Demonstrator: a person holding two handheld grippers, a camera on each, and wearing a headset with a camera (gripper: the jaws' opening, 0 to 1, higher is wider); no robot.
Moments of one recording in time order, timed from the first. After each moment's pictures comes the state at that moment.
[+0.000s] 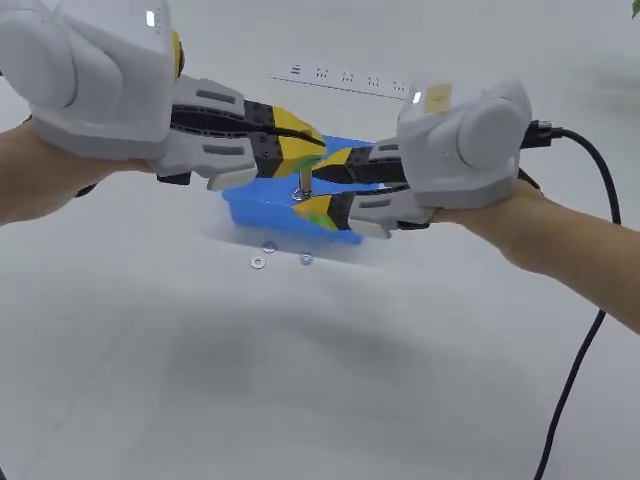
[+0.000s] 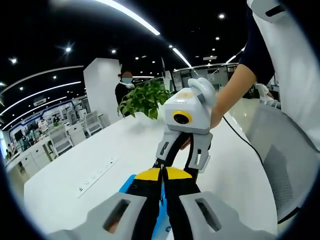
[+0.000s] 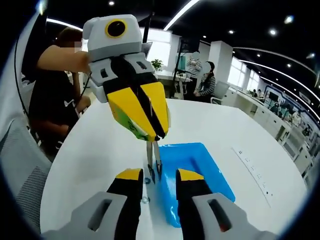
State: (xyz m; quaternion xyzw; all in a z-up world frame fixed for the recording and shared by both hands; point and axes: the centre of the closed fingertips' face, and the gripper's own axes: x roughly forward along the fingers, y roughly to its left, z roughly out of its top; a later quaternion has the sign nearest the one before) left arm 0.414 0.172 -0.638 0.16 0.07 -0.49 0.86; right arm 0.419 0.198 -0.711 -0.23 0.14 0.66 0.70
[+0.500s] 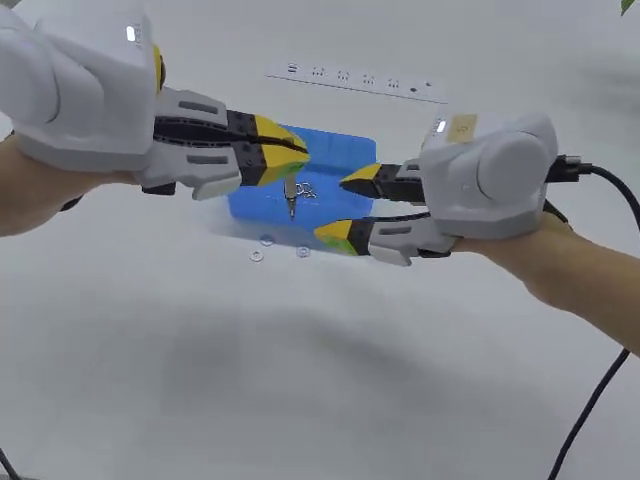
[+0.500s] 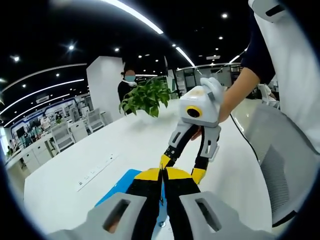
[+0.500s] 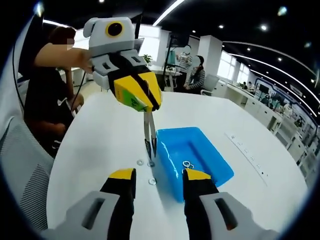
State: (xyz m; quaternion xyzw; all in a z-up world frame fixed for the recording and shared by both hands) left arm 0.396 0.176 -0.644 0.16 0.08 -0.48 0.86; right arm 0.402 0.160 -0.722 -0.24 0.17 0.62 0.73
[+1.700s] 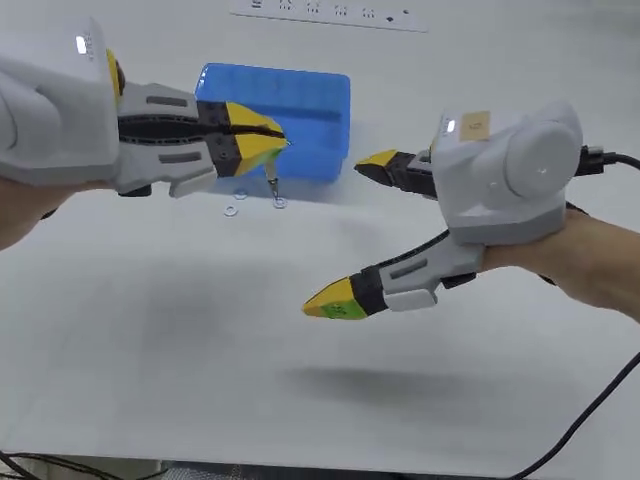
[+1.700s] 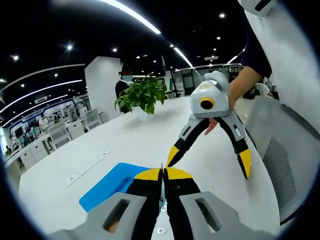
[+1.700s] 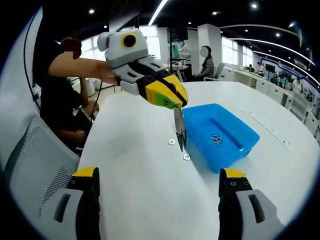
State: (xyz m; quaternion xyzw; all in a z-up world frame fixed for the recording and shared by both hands) left arm 0.394 0.165 -0.683 0.15 0.07 -0.48 0.86; right arm 0.350 0.137 -0.751 -0.16 0.23 0.66 0.70
